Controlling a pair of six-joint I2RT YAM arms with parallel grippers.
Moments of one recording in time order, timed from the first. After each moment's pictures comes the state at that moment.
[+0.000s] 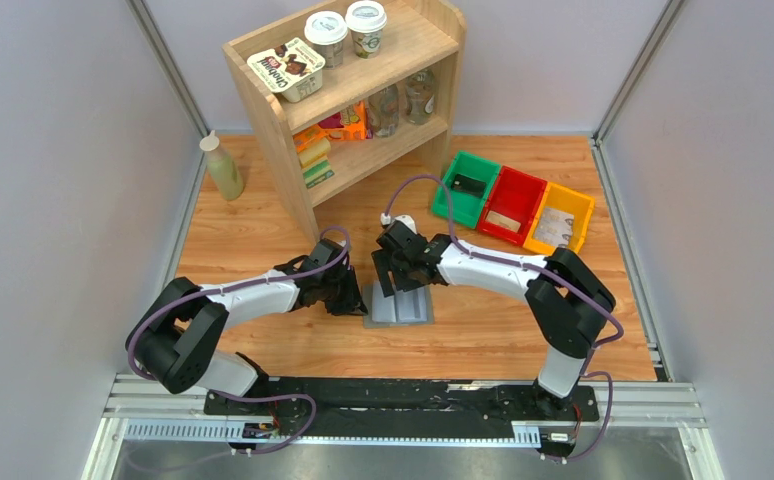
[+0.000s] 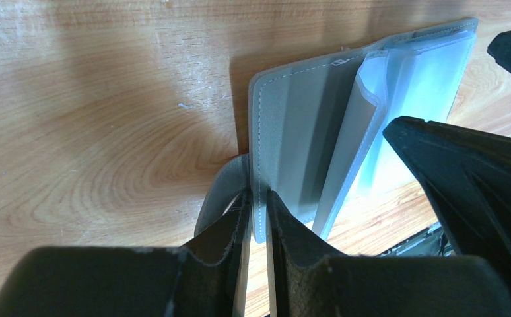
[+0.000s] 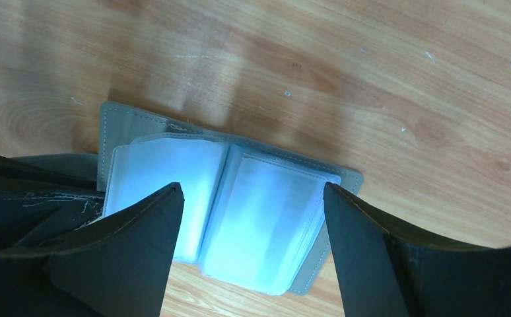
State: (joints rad) left arm -0.63 1.42 0.60 -0.19 0.22 -0.80; right arm 0.91 1.76 1.17 -0.48 0.19 0.52
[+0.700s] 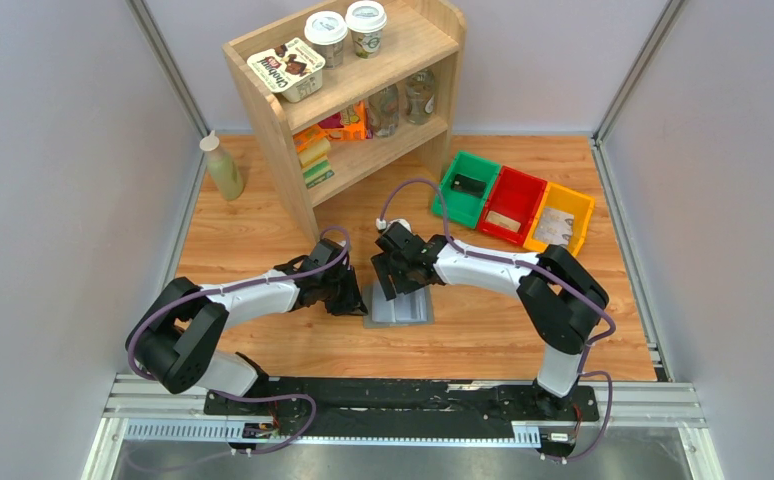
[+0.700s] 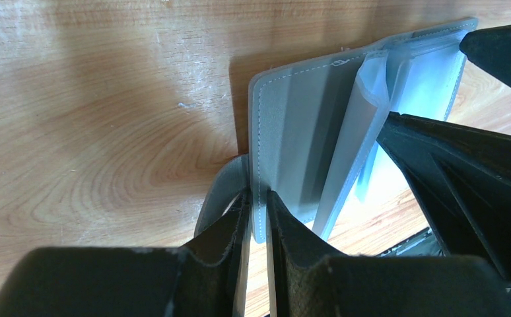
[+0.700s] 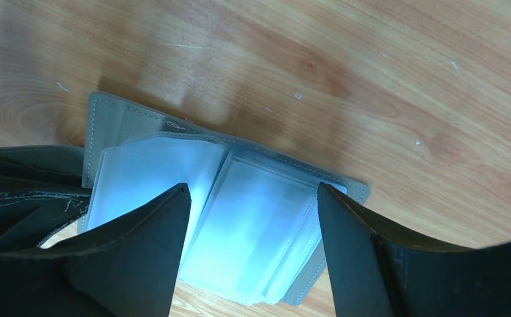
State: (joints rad) left arm -0.63 1.42 0.60 -0.19 0.22 -0.80; right arm 0.90 1.80 1.17 -0.47 0.14 0.44
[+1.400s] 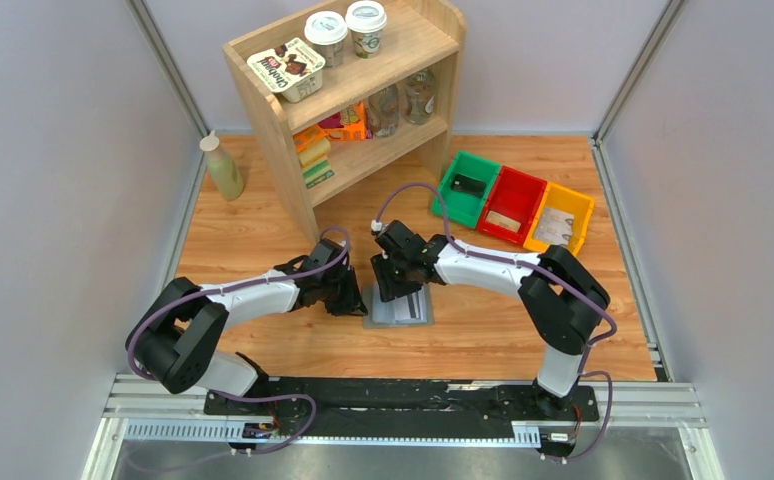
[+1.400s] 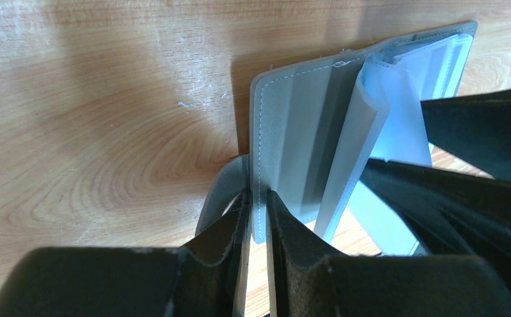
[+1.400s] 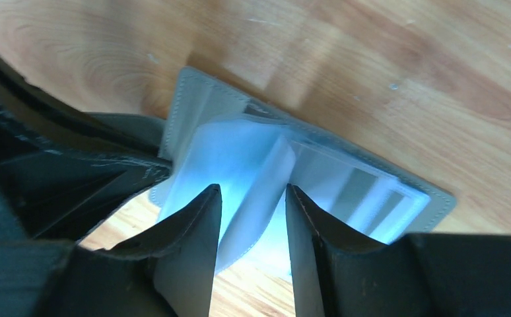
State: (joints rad) left arm -0.63 1.42 0.60 -0.19 0.22 -0.80; right arm 0.90 1.80 1.17 -0.44 -0.04 0.47
